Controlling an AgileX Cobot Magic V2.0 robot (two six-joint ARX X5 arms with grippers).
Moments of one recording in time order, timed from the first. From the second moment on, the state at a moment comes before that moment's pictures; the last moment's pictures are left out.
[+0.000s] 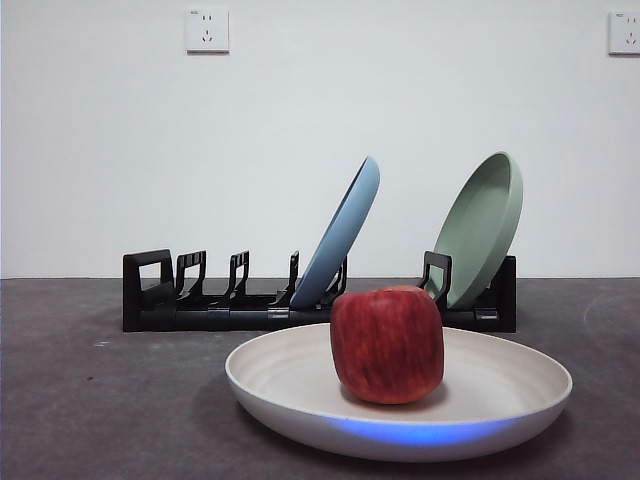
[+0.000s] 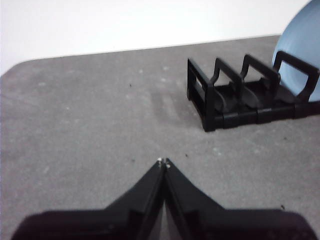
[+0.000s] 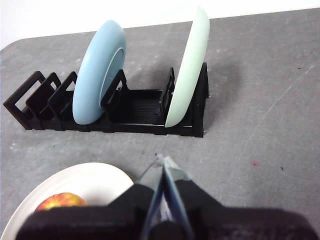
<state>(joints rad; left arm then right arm) 0.01 0.01 0.02 -0.18 0.08 0.06 0.33 0.46 0.54 -0.44 0.01 0.17</state>
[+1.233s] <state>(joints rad) 0.01 0.00 0.02 -0.18 0.08 0.05 0.25 0.36 0.52 -0.43 0.05 0.12</state>
